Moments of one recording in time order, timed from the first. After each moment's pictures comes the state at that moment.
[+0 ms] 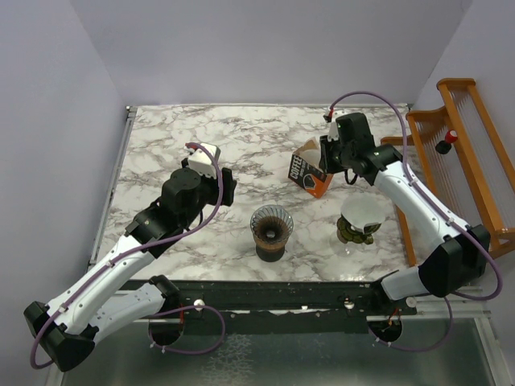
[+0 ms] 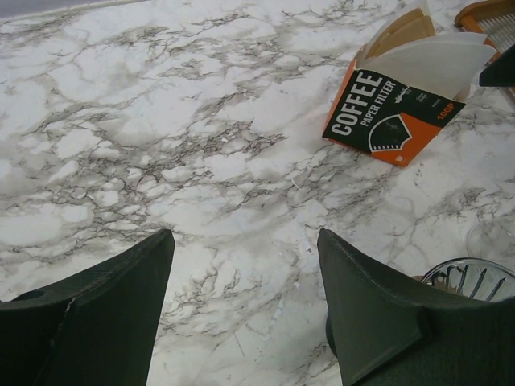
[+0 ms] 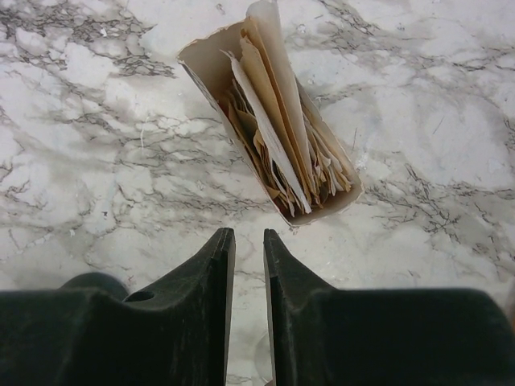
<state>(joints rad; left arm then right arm) -0.70 0.86 0.89 -0.34 -0.28 -0.20 0.42 1.43 1.33 -0.65 0.04 0.12</state>
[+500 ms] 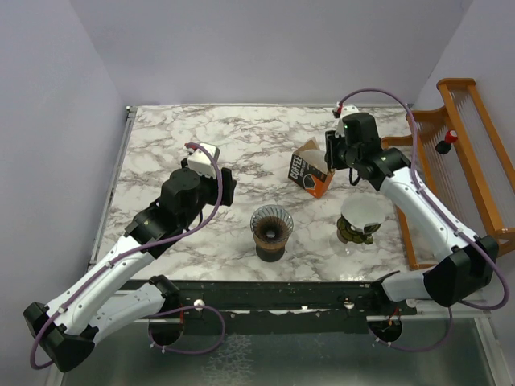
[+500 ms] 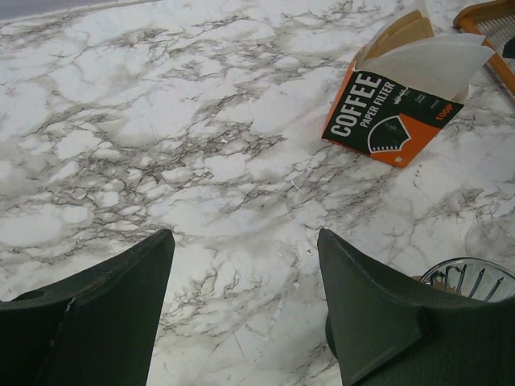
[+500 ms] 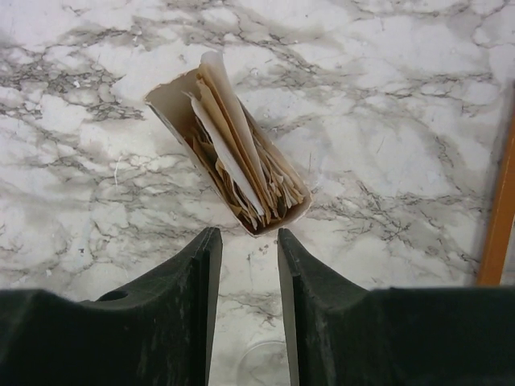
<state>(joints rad) -0.70 0.85 0.89 -0.34 -0.28 -0.20 0.42 1.37 1.30 -0.60 0.15 0.11</state>
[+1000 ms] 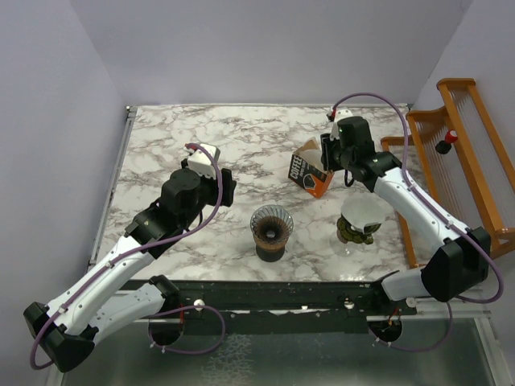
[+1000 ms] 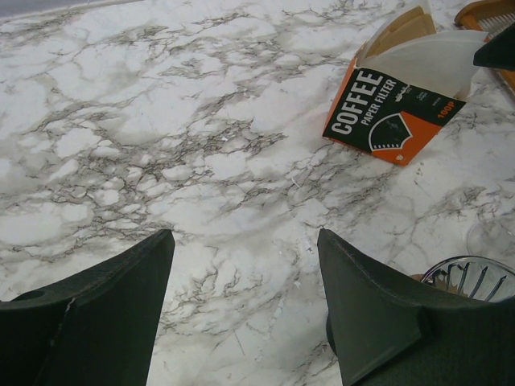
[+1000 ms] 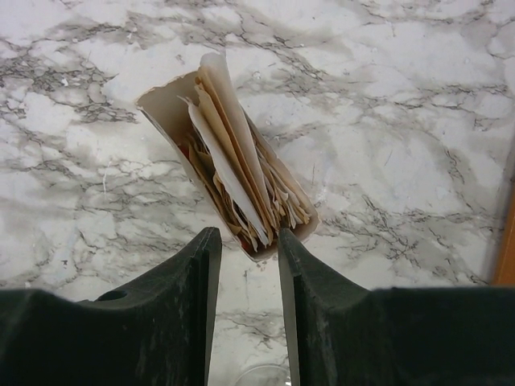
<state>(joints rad) -0.70 0.85 0.89 -0.34 -0.28 -0.20 0.42 1.40 1.23 -0.48 0.16 0.08</state>
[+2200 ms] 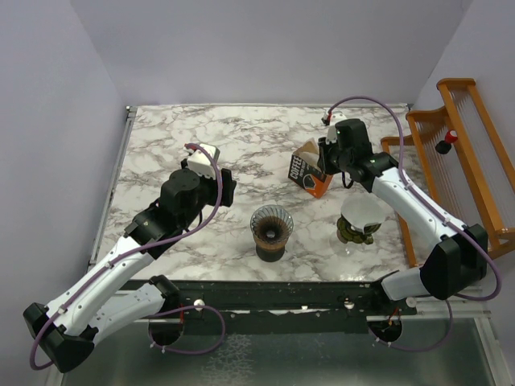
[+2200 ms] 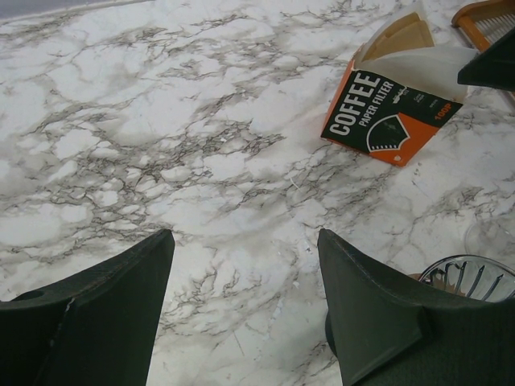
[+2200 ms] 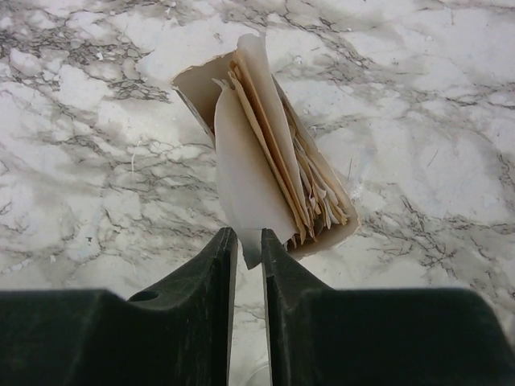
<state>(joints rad) -0.70 0.85 0.89 -0.34 -0.27 -0.20 0.42 1.41 1.21 -0.46 0.05 0.08</state>
